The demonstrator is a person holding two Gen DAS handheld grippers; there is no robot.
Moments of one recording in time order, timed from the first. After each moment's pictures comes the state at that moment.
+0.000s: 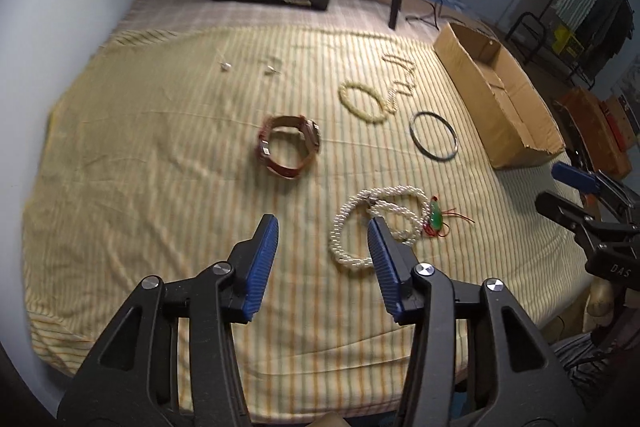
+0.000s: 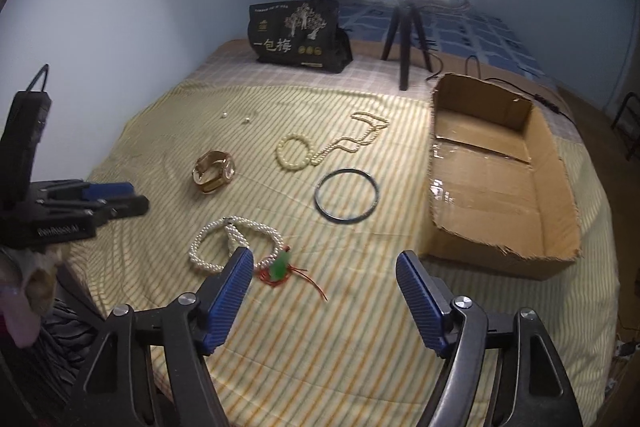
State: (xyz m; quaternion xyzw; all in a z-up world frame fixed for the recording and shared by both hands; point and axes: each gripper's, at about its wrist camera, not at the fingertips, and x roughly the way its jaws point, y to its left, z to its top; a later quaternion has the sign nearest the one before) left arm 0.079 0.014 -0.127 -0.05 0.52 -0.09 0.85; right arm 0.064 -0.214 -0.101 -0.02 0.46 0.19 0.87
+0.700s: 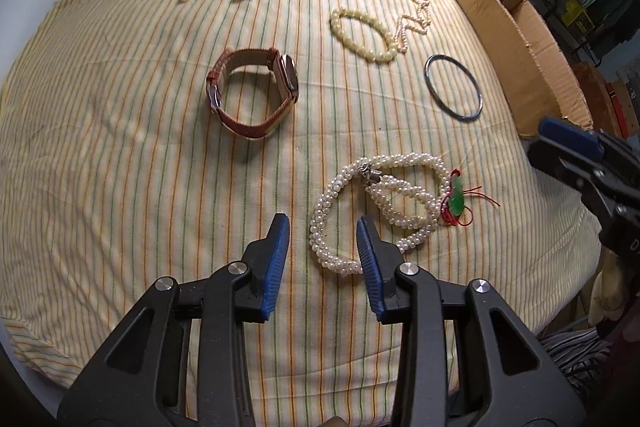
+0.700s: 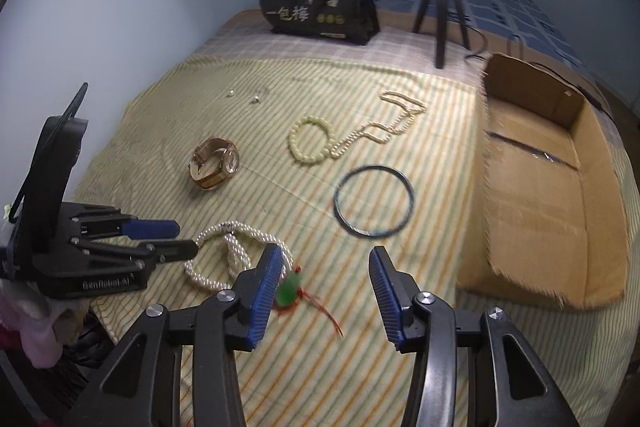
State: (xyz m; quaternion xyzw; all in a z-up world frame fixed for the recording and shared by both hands) left arm 0.109 -0.006 -0.186 -0.06 0.60 -0.09 0.79; right arm 0.116 -0.186 -0.132 -0.03 0.51 0.23 0.83
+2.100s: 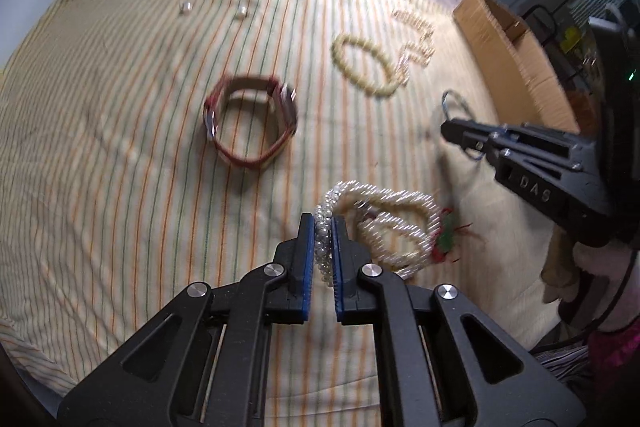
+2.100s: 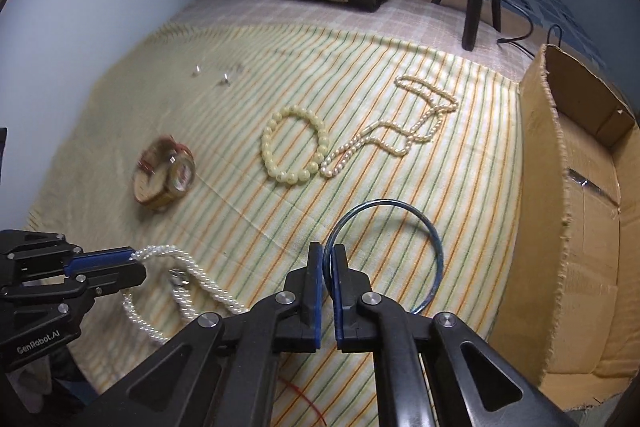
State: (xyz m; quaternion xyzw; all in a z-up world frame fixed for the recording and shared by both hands) left arm 0.115 0.000 -0.168 -0.10 0.58 -0.08 0.80; right arm 0.176 -0.157 -0.178 -0.05 0.55 0.22 0.80
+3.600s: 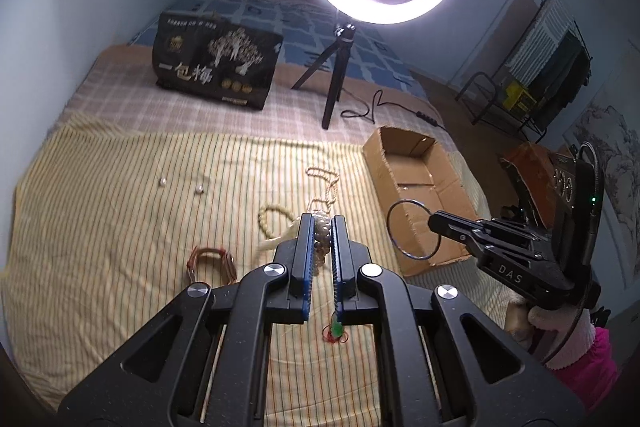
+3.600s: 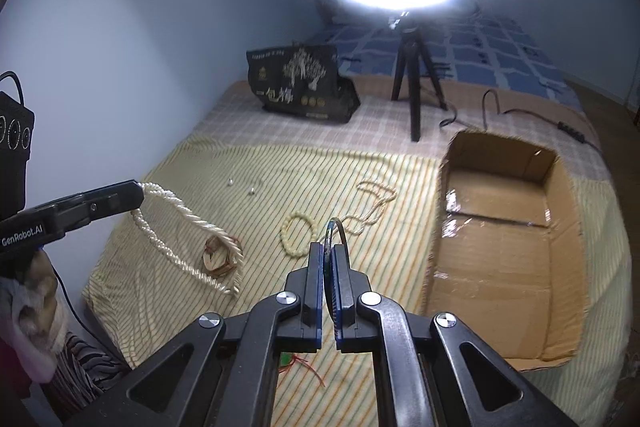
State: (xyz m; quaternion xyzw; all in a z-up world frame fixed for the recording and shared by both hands) left arm 0.130 -0.013 -0.014 -0.12 0.43 -0.15 0.88; right arm 0.149 -0.230 -0.062 0.04 0.44 0.22 0.87
